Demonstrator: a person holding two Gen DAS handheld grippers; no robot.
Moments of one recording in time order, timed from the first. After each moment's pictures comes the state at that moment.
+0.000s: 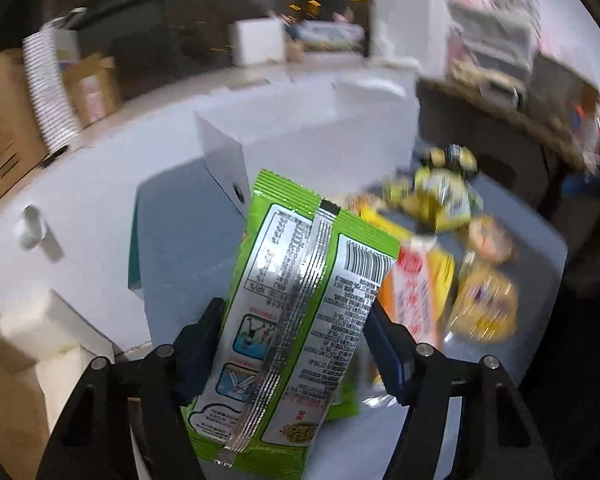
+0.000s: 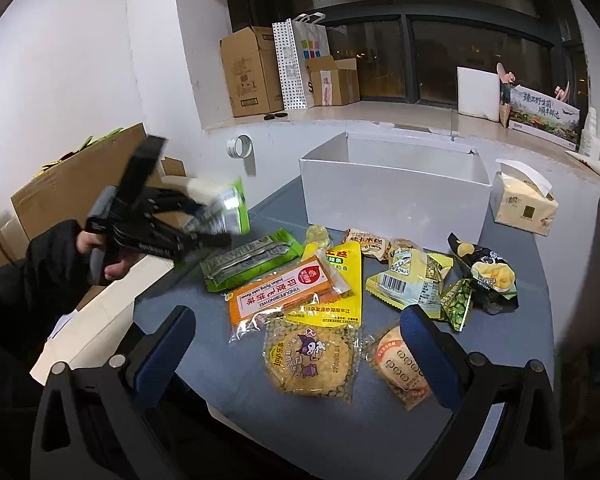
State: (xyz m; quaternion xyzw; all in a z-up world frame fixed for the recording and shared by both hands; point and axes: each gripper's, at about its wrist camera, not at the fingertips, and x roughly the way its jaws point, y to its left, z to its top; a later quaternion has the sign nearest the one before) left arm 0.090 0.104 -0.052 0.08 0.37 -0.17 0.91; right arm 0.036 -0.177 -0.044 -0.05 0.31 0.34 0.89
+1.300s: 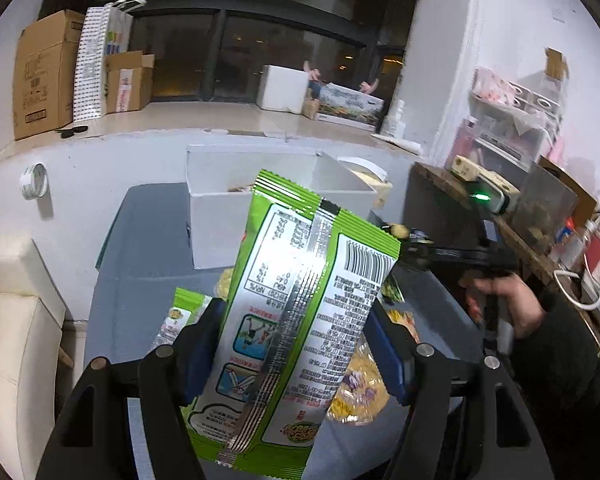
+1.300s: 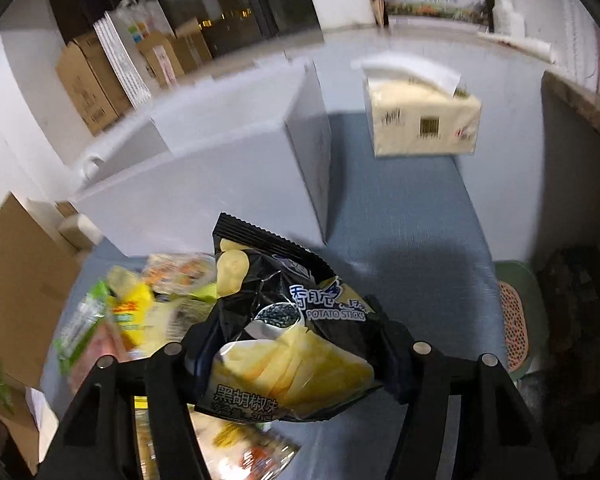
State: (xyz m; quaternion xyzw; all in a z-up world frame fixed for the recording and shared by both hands) left arm 0.050 0.040 -0.008 -0.07 0.32 -0.14 0.93; right arm 0.211 -0.274 -0.085 0.07 0.40 0.19 0.89
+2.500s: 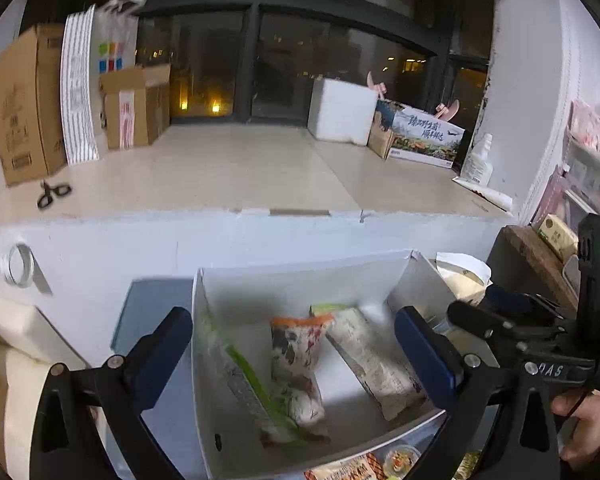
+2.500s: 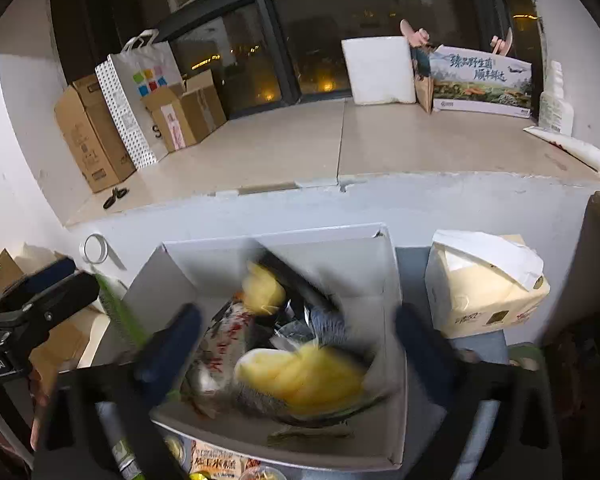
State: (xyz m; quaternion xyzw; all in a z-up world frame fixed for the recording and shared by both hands) left arm 0.330 0.045 0.027 -0.06 0.34 -0.06 0.94; right arm 0.354 -0.186 0.001 0.06 0.34 0.17 0.92
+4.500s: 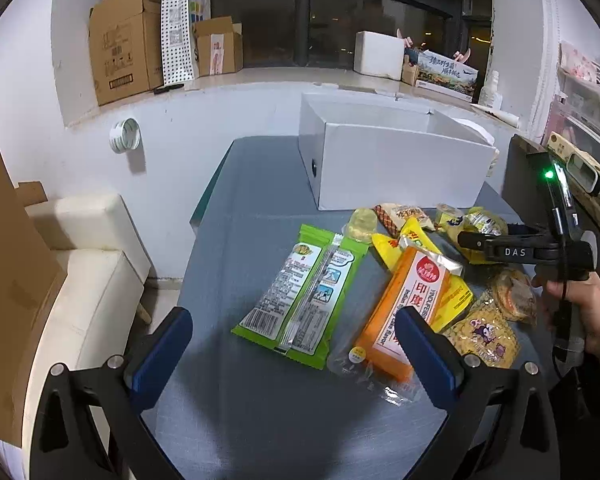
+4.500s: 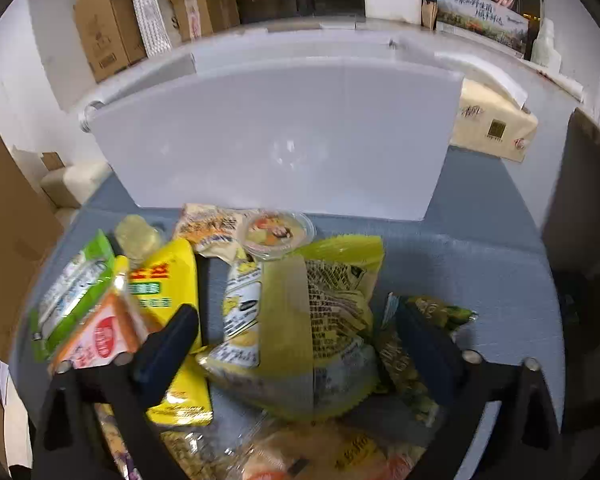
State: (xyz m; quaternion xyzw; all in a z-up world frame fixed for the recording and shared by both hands) left arm 0.042 0.090 -0.073 -0.02 0.38 0.03 0.92; right arm 0.210 -0.162 -0.130 -0.05 0.43 0.16 0.89
